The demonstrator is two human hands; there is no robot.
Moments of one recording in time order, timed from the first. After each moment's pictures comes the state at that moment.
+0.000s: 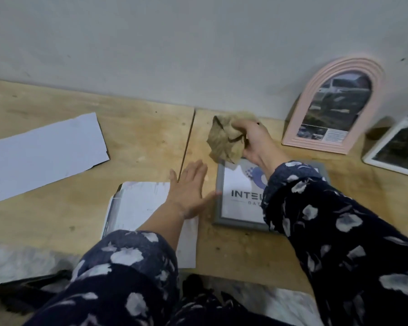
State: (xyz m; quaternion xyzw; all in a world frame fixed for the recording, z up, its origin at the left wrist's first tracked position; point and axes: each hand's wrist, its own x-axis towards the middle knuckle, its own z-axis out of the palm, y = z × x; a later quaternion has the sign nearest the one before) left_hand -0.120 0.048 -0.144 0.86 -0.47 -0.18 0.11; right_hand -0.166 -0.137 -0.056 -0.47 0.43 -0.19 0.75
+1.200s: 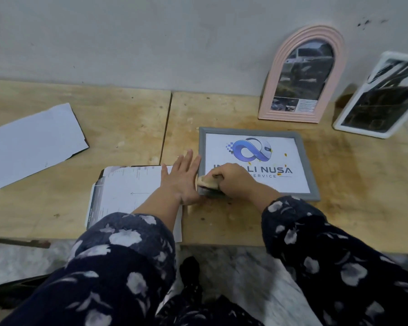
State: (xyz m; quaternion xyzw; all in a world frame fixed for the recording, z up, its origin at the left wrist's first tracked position) left_hand -0.154 0.046 -0.144 0.84 -0.49 -0.25 0.00; right_hand -0.281 -0.055 -0.091 -0.91 0.27 0.10 0.30
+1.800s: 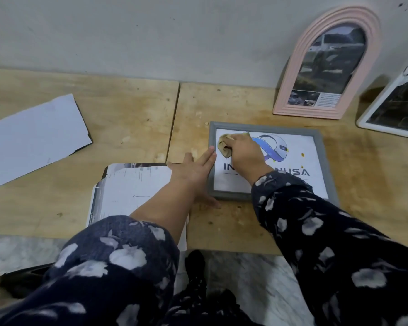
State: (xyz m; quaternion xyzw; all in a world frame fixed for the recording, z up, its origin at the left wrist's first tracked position) left_hand -0.154 0.023 -0.126 0.82 -0.51 -0.24 -0.15; right_hand -0.232 -0.112 -0.134 -0.94 0.30 0.03 0.16
